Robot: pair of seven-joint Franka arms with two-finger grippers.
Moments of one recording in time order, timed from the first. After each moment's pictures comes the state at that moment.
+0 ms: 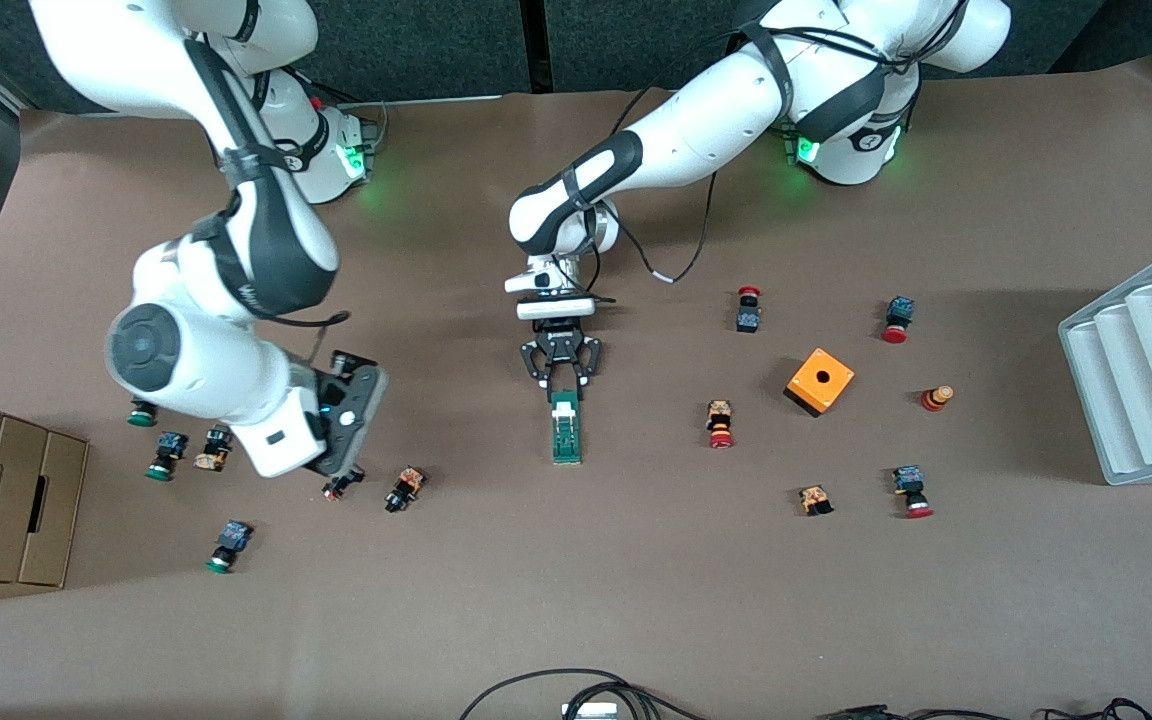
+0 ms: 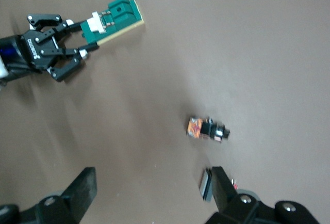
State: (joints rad) left arm -0.72 0.99 -0.47 -1.65 1.93 1.89 -2.45; right arm 0.34 0.36 -0.02 -1.63 0.20 1.96 -0.95
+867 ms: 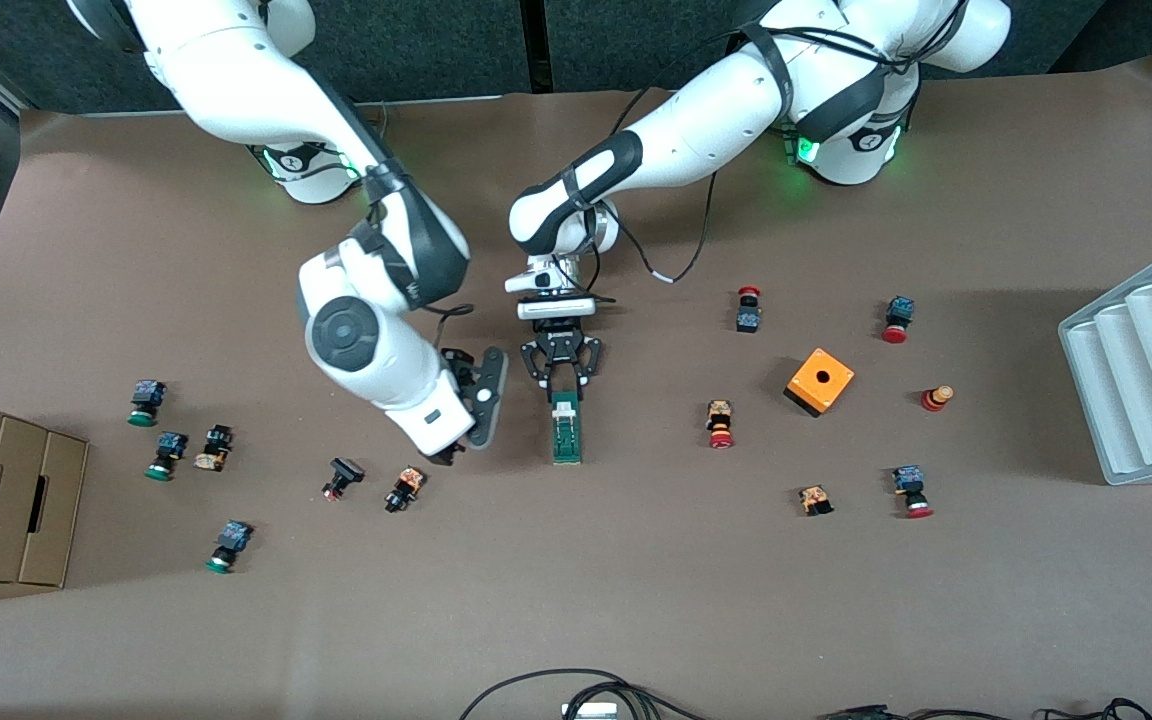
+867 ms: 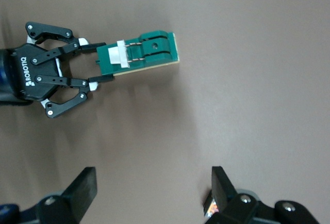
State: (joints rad) left arm -0.72 0.99 -0.47 -1.65 1.93 1.89 -2.47; right arm 0.54 0.49 -0.02 -1.63 0.13 2.13 -0.94
